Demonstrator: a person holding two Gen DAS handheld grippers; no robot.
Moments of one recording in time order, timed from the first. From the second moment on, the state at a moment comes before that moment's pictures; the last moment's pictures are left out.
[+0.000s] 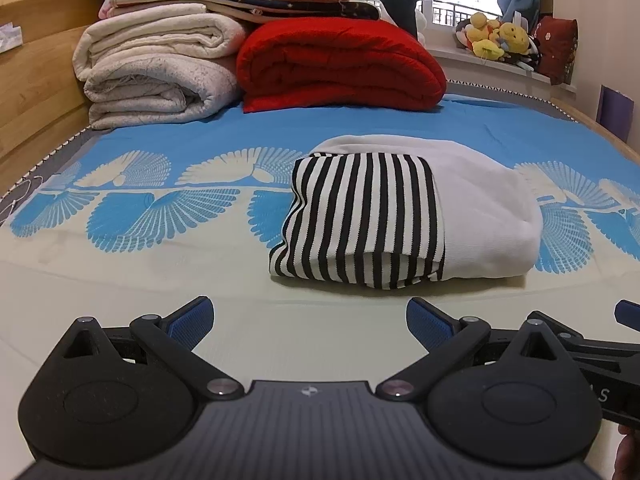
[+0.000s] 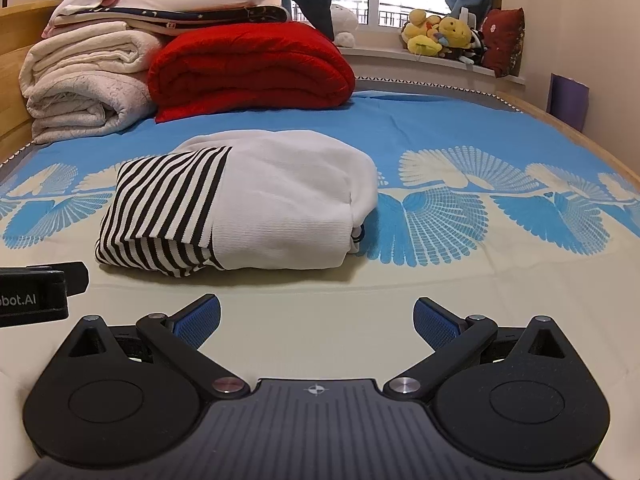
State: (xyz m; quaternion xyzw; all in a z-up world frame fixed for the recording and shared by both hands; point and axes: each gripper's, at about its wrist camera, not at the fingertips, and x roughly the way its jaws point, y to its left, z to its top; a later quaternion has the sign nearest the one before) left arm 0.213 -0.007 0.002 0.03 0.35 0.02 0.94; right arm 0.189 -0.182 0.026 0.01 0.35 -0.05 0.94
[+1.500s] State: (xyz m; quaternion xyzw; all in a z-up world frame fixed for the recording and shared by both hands) left arm 0.212 -0.008 0.000 0.04 0.35 0.03 0.94; right arm 0.187 -0.177 0.027 0.00 0.35 -0.04 0.94
